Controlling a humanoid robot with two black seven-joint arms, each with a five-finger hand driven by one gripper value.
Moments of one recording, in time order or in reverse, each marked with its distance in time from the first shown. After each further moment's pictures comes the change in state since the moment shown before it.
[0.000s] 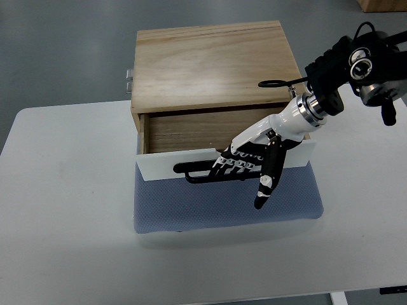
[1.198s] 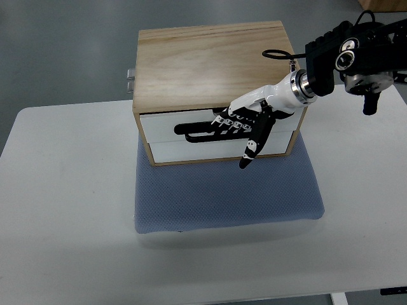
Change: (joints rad) left arm 0.000 0.000 0.000 0.000 0.000 0.000 0.000; right arm -0.028 0.054 -0.009 -0.126 0.025 -0.163 -0.010
